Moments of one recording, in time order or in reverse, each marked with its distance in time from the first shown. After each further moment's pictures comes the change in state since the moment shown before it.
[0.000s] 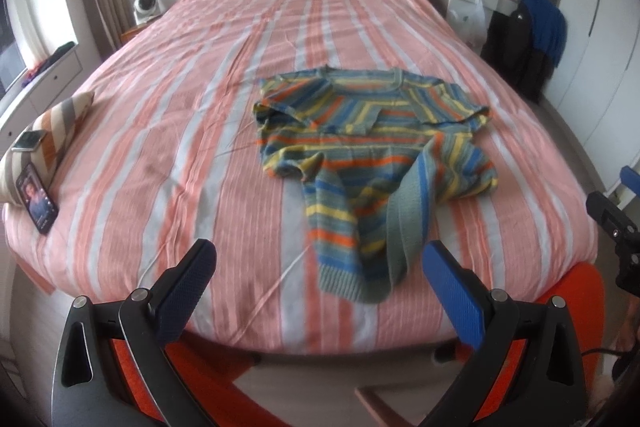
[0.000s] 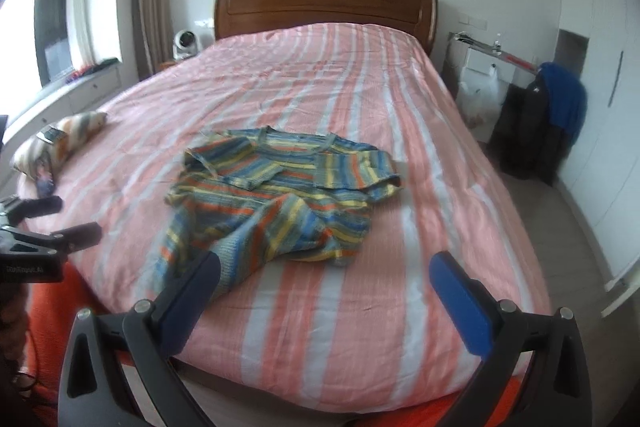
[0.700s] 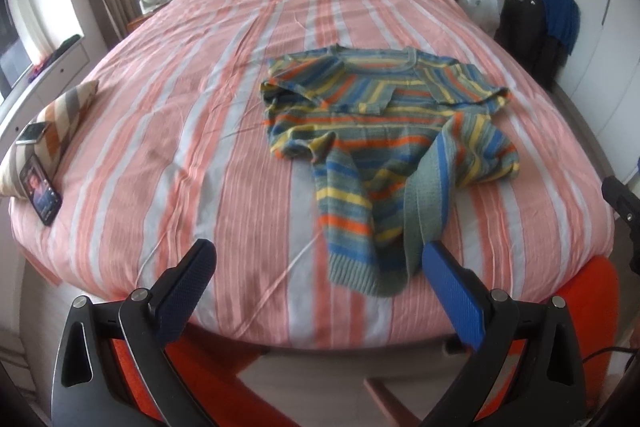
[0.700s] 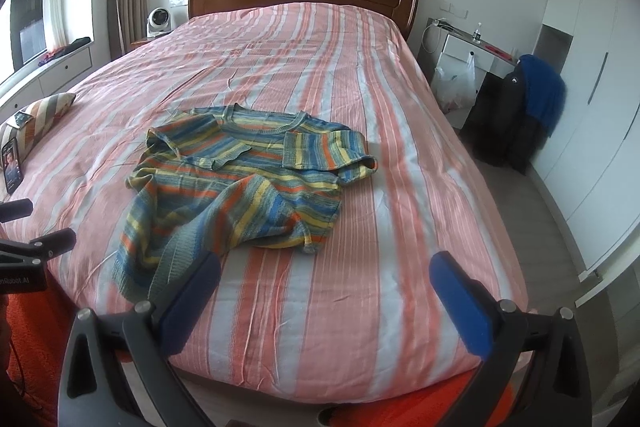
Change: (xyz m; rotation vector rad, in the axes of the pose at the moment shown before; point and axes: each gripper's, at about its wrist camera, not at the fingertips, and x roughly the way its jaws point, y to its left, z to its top) left arm 0.021 -0.001 -0.008 0.008 0.051 0.046; right arm 0.020 -0.001 0.000 -0.009 0.066 -0.080
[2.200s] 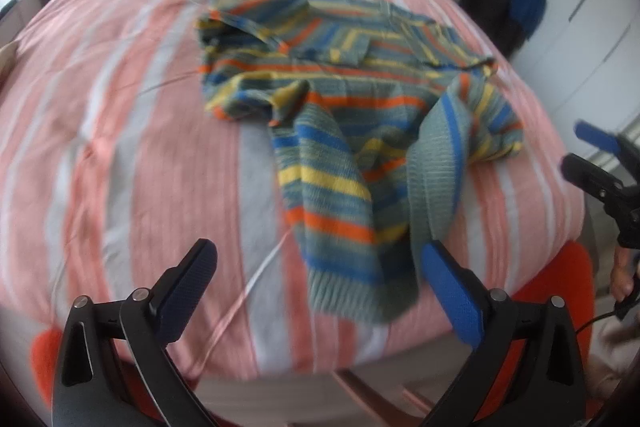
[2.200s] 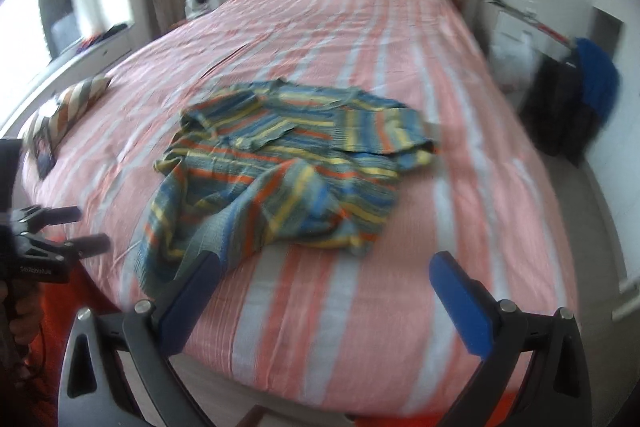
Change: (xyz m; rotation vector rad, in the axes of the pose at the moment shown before) left arm 0.113 0.018 0.007 0.022 0.168 -0.280; right arm 0.085 0.027 0.020 -0.099 0.133 0.258
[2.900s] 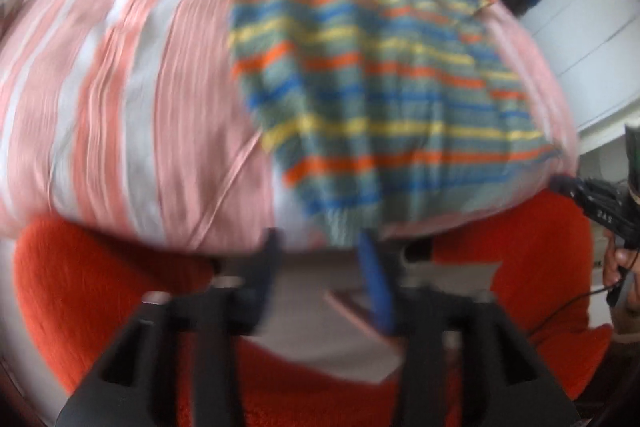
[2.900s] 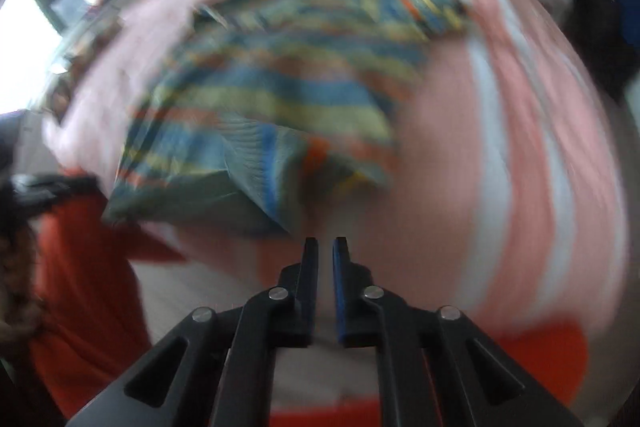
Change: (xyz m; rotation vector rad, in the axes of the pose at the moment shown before) left arm -0.041 0.025 -0.101 -0.058 0.184 -0.009; right arm 0.002 -0.036 -0.129 0.151 0.341 0.087
